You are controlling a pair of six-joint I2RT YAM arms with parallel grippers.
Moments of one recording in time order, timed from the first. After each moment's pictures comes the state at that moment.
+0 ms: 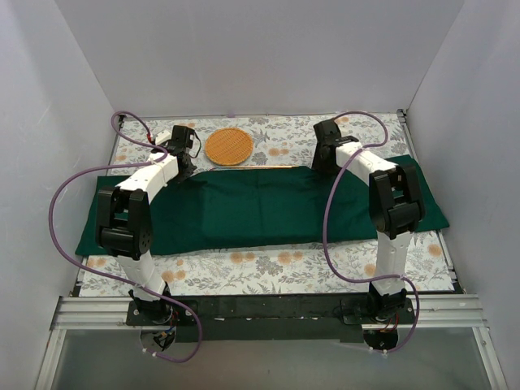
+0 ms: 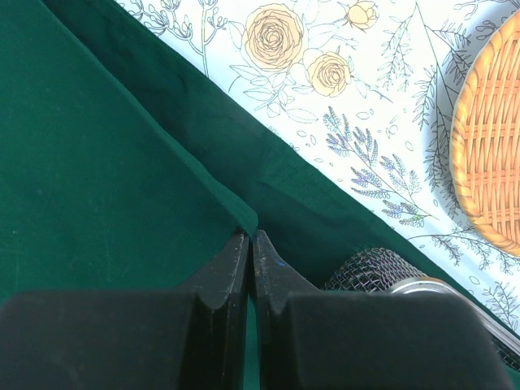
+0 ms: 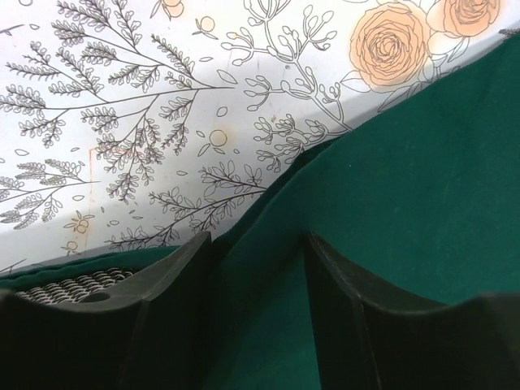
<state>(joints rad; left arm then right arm) -0.18 1.78 1.32 -0.57 -0.43 -0.78 0.34 2.02 1.51 -0.53 0.30 0.50</state>
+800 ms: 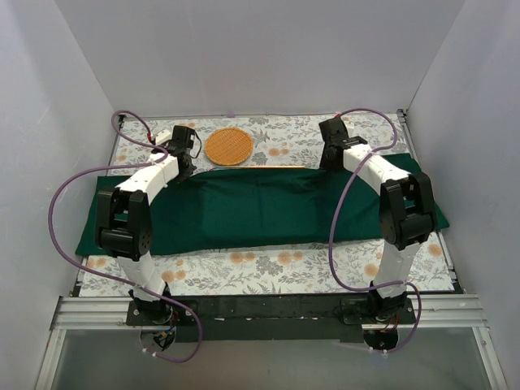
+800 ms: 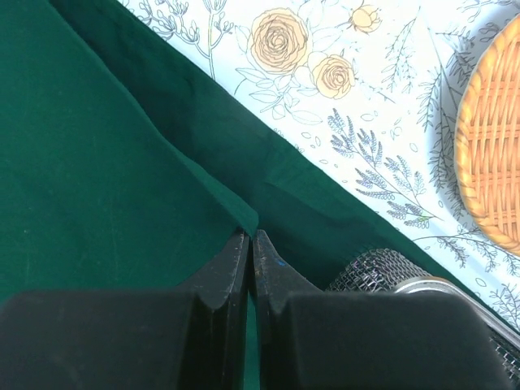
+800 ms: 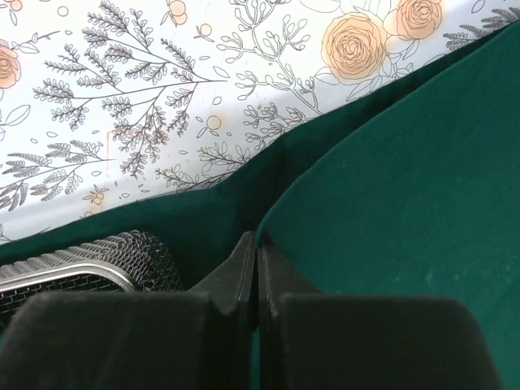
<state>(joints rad) -0.18 1.78 1.32 -0.57 -0.45 -0.77 0.34 1.89 1.44 -0.53 0.32 0.49</state>
